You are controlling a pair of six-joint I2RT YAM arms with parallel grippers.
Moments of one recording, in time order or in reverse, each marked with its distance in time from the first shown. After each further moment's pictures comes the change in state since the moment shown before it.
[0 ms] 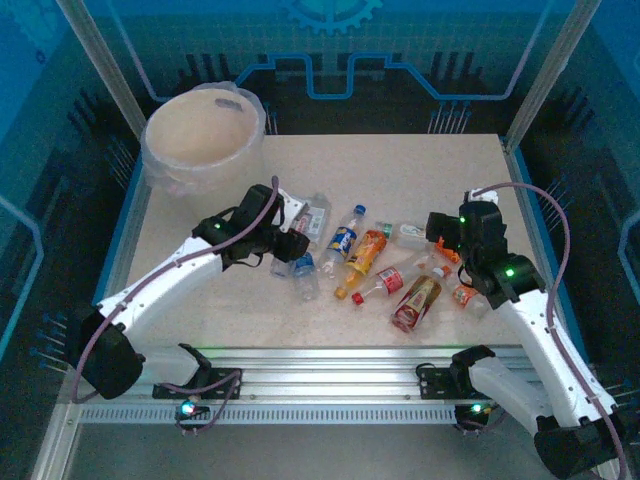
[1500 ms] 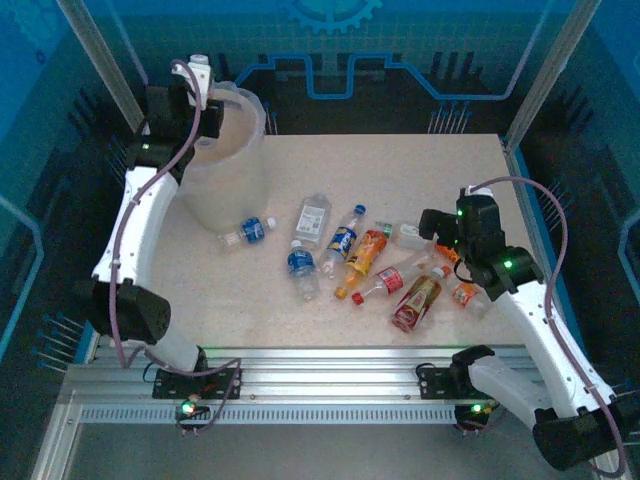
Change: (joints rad) left arm 0.524 0.300 0.677 0.129 -0.211 0.265; right arm -0.001 0.057 0.055 -0.040 -0.102 0.072
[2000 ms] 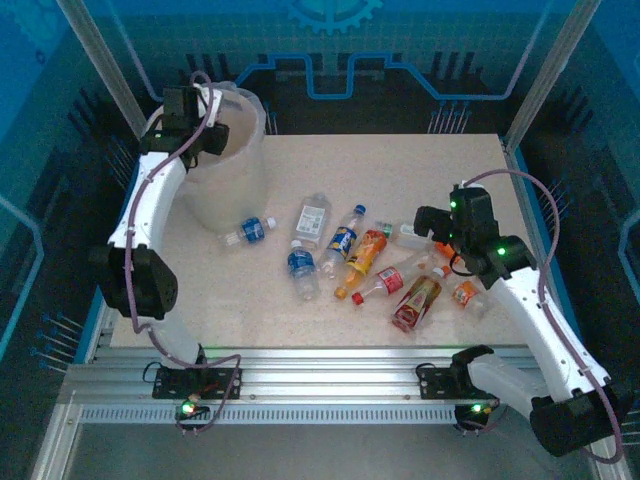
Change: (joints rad) left arm 0.048 0.158 0.019 -0.144 0.060 0.074; right arm 0.000 0.079 0.038 -0.026 -0.031 0.015
